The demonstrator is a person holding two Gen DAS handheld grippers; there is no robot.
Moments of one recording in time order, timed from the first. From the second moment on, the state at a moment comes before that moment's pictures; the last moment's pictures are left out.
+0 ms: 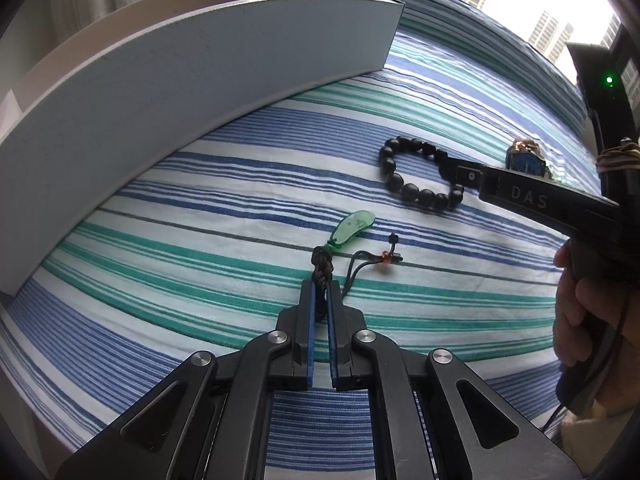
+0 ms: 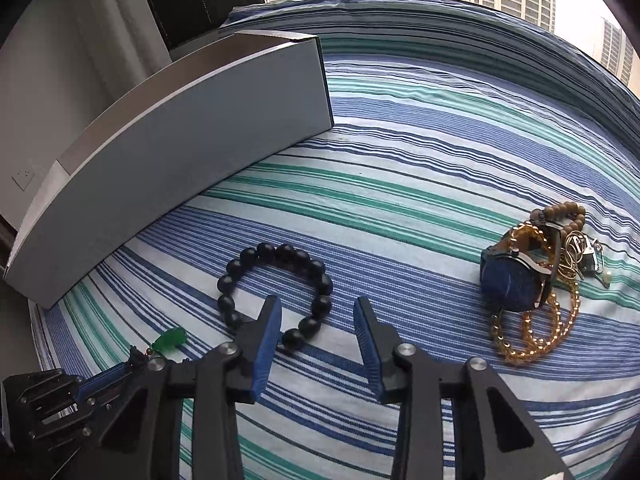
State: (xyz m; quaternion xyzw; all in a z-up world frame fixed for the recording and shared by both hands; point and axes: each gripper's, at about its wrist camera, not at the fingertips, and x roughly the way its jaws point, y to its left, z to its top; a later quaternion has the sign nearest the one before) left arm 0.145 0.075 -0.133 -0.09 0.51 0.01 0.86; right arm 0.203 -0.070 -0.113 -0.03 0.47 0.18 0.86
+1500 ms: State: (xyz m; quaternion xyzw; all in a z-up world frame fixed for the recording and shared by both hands) left arm 0.069 0.006 -0.123 0.00 0.53 -0.10 0.84; right arm 0.006 -0.230 -0.095 0.01 0.50 0.08 0.86
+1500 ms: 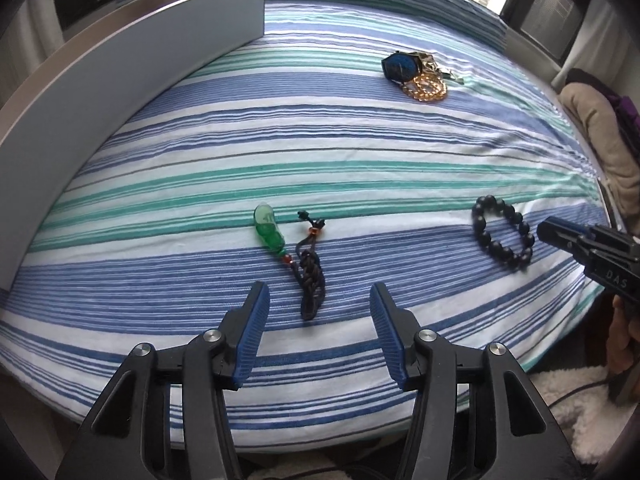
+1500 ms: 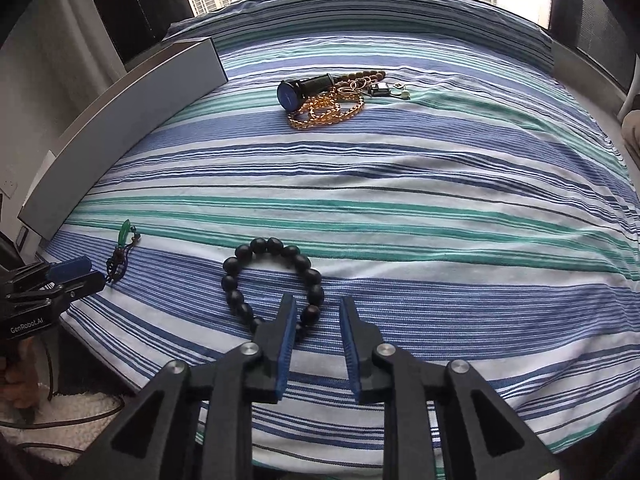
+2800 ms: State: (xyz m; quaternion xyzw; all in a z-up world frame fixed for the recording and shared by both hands) left arm 0.055 0.043 -0.089 -0.05 0.50 -0.10 0.86; right arm 0.014 -0.215 -0.086 -0.01 0.49 0.09 0.87
